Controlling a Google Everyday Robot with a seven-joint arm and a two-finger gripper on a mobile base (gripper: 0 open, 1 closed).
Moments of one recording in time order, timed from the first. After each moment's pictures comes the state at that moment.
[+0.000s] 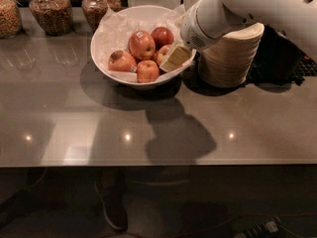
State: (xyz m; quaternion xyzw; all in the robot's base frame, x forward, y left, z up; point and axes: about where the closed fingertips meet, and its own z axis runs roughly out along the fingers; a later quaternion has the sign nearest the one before) arm 0.657 -0.053 0.937 -0.58 0.71 -0.01 0.40
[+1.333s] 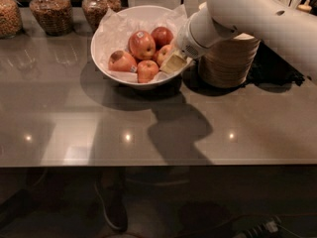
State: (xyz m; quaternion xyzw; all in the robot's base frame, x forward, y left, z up) arm 0.680 -0.052 0.896 -0.56 0.74 0.01 0.38
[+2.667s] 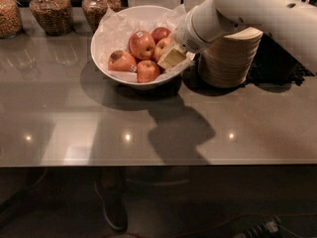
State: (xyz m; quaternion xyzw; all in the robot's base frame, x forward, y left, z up) arm 0.673 -0.040 0.919 -0.57 0.72 0.02 0.40
